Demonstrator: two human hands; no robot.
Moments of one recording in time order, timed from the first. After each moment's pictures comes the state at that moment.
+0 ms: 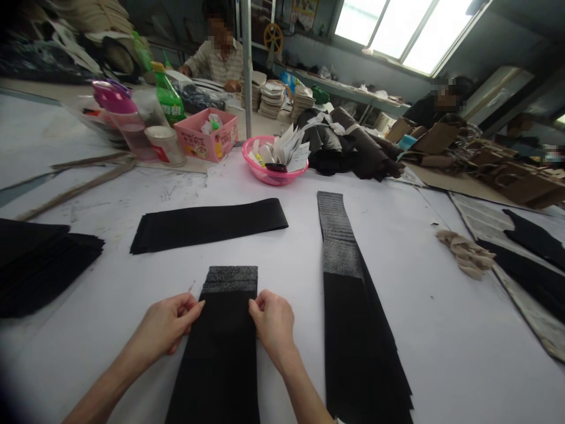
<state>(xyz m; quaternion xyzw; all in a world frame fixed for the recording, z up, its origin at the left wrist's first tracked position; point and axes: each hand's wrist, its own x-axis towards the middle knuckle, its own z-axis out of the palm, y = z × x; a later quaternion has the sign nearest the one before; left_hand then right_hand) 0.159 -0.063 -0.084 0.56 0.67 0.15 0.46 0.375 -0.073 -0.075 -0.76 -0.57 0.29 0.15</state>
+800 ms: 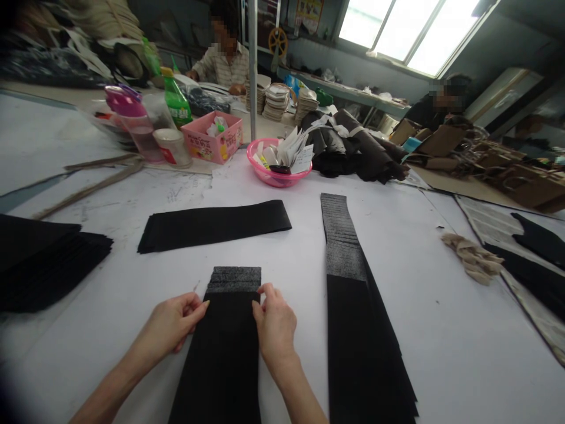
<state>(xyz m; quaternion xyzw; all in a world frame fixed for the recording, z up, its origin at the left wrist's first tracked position) 0.159 -0.063 -0.086 0.56 0.68 0.14 0.45 0.371 -0.082 -0.071 -0.73 -0.61 0.24 0.18</state>
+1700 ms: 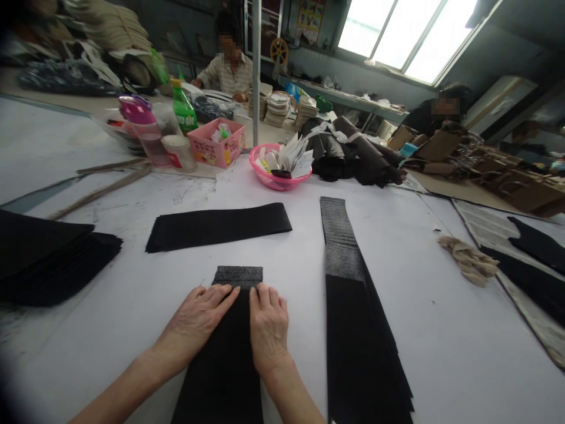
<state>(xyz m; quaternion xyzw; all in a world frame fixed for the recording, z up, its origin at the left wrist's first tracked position) 0.182 -0.069 -0.079 0.89 0.45 0.03 -0.04 0.358 -0.093 -0.081 -0.62 -0.77 -0.02 0.12</state>
